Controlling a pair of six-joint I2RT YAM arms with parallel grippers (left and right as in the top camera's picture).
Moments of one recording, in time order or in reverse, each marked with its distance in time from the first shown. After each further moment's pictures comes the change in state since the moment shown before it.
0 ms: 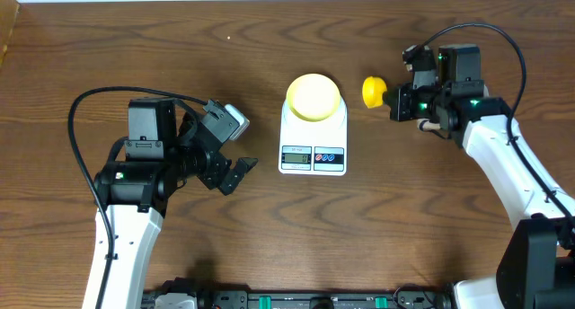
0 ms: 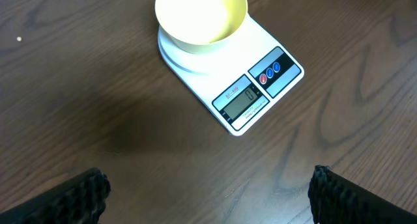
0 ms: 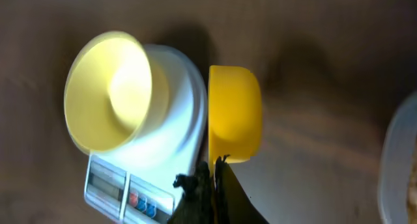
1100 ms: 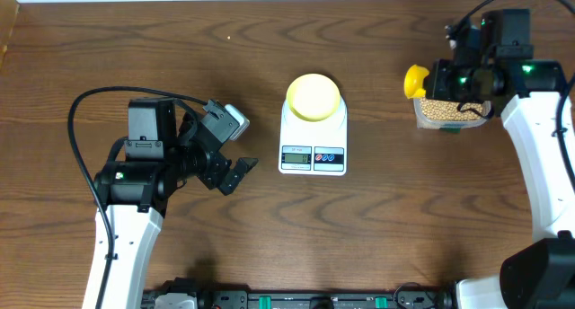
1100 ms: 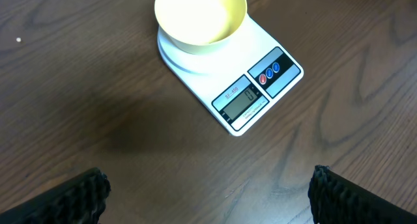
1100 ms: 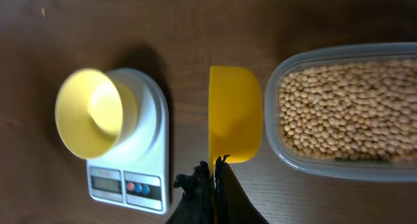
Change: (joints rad) left arm 0.001 0.000 0.000 0.000 0.003 0.002; right arm -0.109 -0.002 0.355 -0.459 0.131 0.066
